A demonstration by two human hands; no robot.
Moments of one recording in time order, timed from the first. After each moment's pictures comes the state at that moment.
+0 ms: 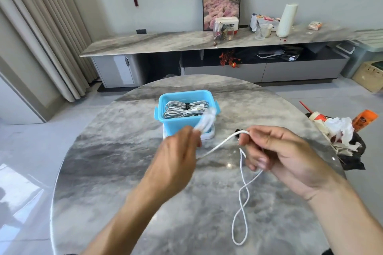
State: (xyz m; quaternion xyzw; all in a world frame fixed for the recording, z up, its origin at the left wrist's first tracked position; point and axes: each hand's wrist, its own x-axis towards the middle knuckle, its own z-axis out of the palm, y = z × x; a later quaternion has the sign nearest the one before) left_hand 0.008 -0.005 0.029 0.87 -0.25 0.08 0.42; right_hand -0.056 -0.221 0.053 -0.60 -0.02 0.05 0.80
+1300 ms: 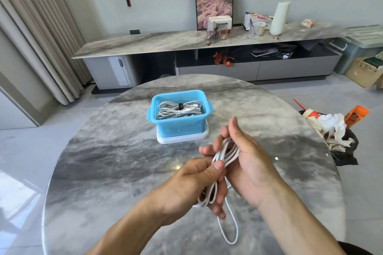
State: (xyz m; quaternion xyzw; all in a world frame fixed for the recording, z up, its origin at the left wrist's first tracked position) left_hand -0.023 -0.028 0.022 0.59 -0.24 -0.39 0.67; right_hand -0.045 -0.165 0.043 -0.40 0.09 -0.01 0.91
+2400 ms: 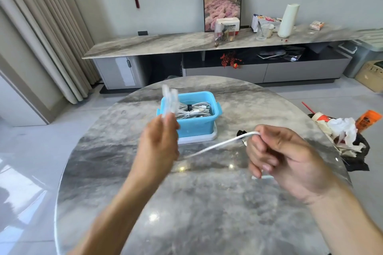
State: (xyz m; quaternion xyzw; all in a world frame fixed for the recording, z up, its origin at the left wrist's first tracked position) left_hand 0.015 0.007 0.049 0.77 -0.11 0.05 0.63; right_hand -0.058 -0.213 0.048 -0.52 -0.11 0.05 0.85
